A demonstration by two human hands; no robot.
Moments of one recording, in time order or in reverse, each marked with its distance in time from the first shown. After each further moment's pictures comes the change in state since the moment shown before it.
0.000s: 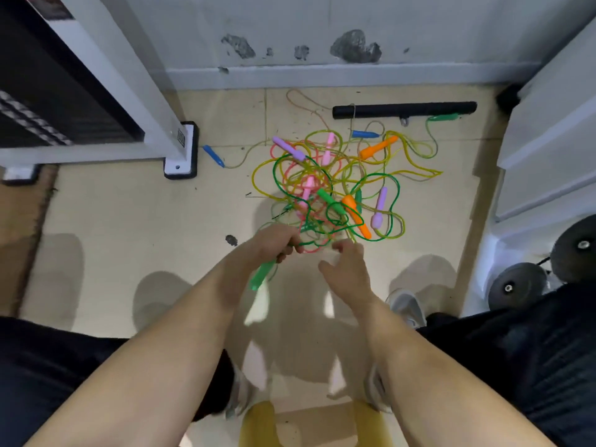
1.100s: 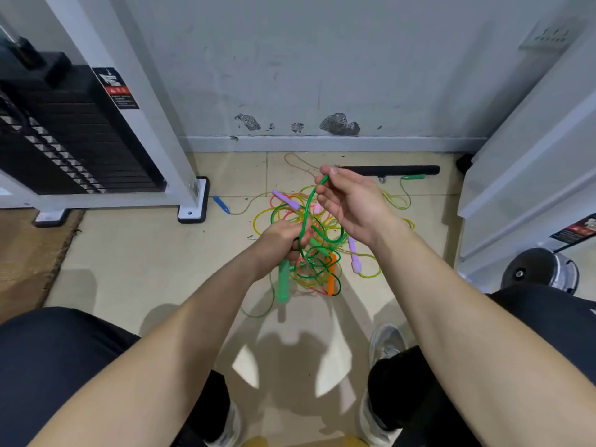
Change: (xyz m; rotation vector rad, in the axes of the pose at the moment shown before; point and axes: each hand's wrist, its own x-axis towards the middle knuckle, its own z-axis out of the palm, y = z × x) left_hand -0.111 0.074 0.004 -0.253 0.000 0.472; right_hand -0.037 -0.183 -0.160 1.167 -0.260 -0.200
